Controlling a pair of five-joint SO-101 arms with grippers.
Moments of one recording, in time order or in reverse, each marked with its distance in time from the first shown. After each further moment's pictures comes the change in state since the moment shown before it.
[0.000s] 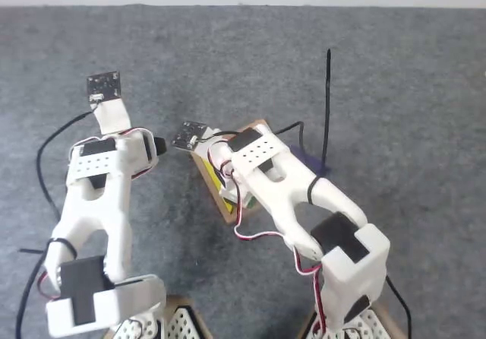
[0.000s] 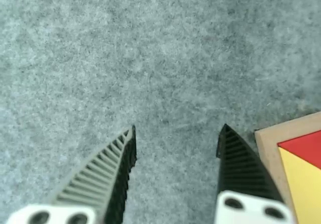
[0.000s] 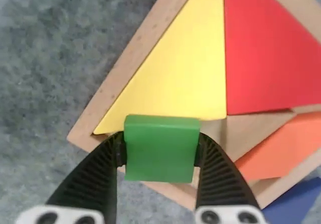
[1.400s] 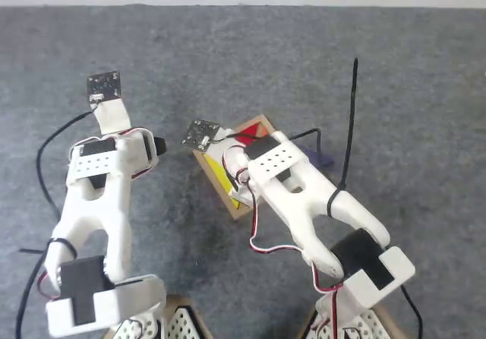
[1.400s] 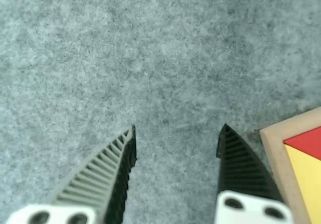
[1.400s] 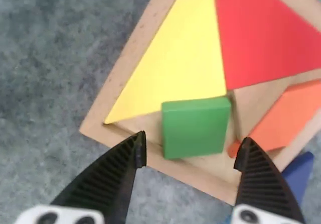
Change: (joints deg) left arm 0.0 0.0 0.0 0.0 0.0; right arm 2.8 -11.3 11.3 -4.9 0.6
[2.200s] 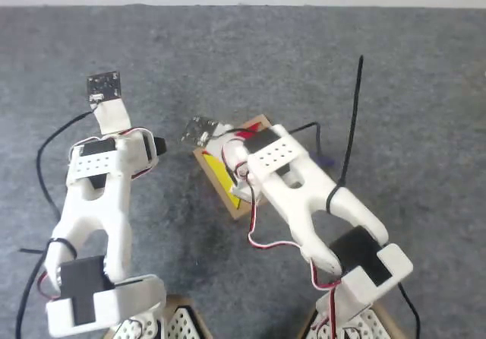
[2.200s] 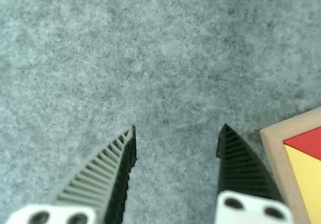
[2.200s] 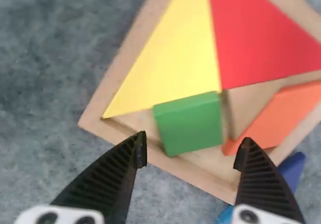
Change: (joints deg) left arm 0.0 0.0 0.0 0.0 0.0; right arm -0.3 1.3 -3.4 3.2 2.2
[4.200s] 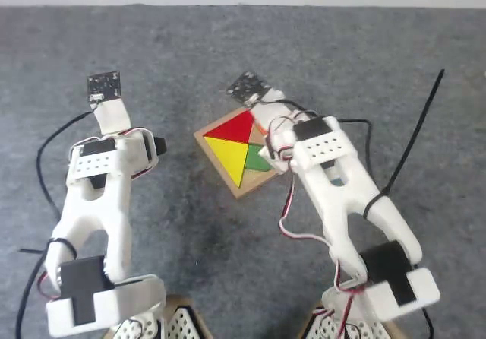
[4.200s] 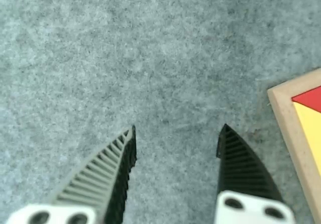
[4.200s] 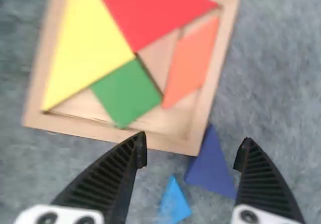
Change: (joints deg) left arm 0.0 0.0 0.0 0.0 0.0; right arm 14.9 -7.0 4.6 -11.1 -3.4
